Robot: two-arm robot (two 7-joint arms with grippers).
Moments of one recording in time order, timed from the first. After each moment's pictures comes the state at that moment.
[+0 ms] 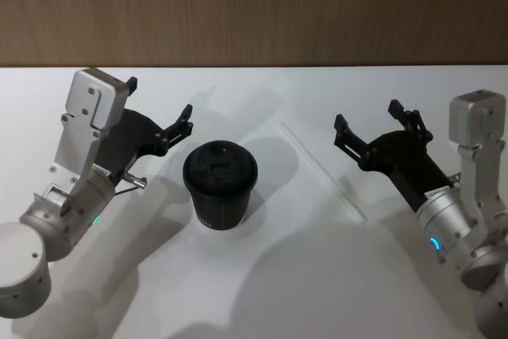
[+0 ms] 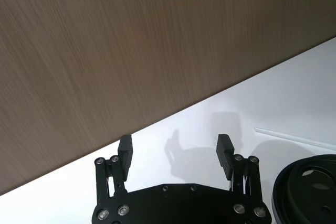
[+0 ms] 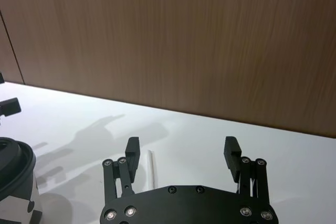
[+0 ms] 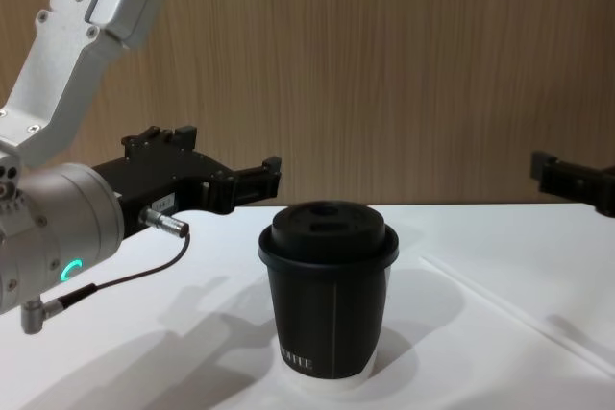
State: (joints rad) left arm -0.24 0.38 0.45 -1.63 -0.20 0.01 -0.01; right arm -0.01 0.35 -0.22 -1.77 0.28 0.05 0.07
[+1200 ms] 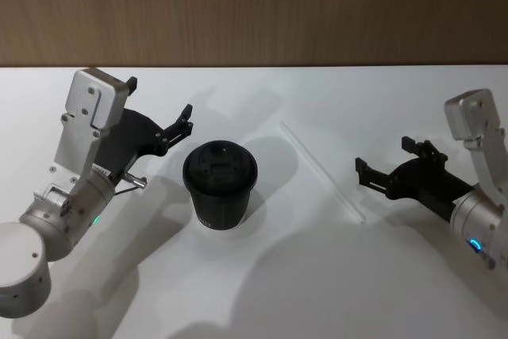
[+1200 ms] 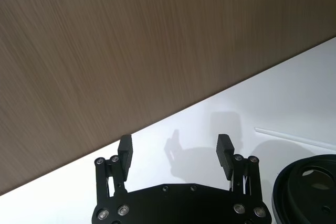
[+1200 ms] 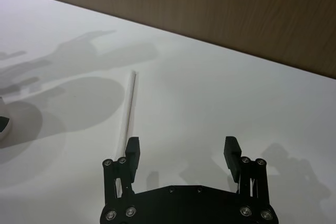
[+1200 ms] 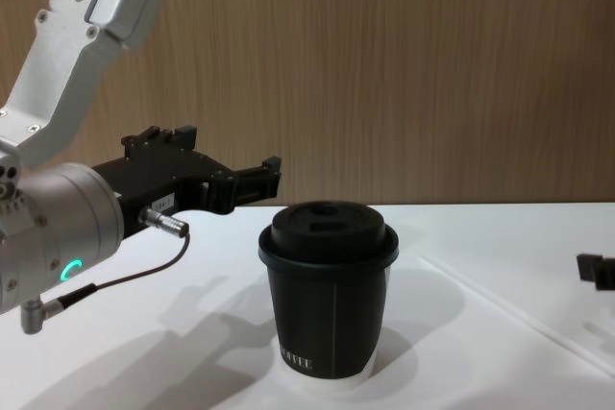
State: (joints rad) left arm -0.24 0.38 0.45 -1.63 -0.20 0.01 -0.01; right arm 0.04 0.50 -0.18 -1.73 0.31 0.35 0.24
